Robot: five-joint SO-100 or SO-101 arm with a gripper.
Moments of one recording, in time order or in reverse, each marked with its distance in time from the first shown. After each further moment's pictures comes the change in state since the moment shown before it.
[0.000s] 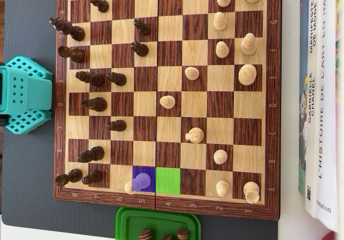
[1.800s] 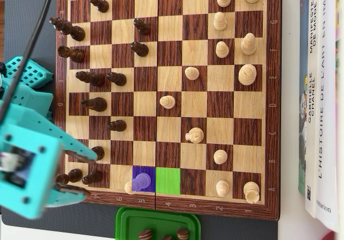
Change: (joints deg) arm 22.6 -43.4 -49.7 152.8 -12.6
